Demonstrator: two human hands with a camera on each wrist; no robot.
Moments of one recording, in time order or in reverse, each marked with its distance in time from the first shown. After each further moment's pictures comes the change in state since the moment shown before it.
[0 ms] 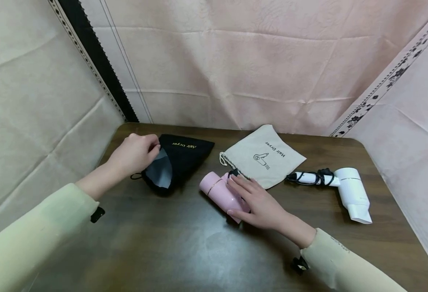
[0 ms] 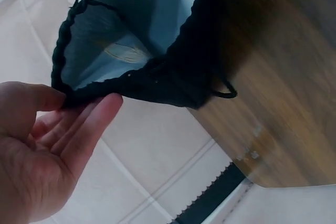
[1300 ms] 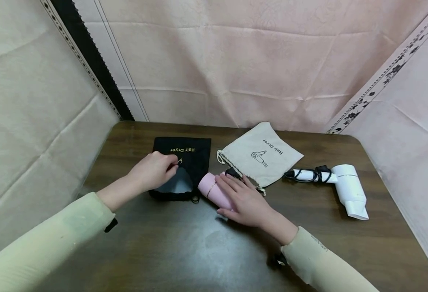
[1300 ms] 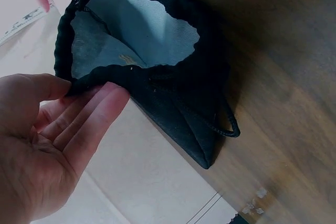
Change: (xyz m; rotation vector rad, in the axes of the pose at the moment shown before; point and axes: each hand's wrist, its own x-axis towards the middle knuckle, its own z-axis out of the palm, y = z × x) left_hand -0.003 0.028 0.046 -0.048 -0.142 0.129; right_hand 0.021 -0.008 0.023 -0.177 -0.034 -0.009
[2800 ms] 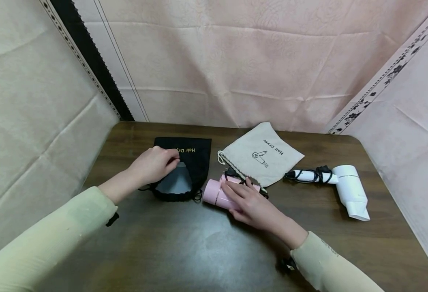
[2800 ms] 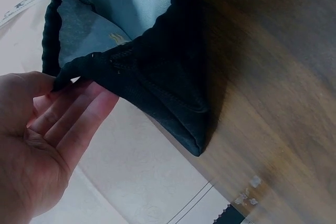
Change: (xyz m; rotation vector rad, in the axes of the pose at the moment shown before) left_hand 0.014 -0.016 0.000 0.006 0.039 0.064; right_hand -0.016 0.011 -0.002 0.024 0.063 -0.136
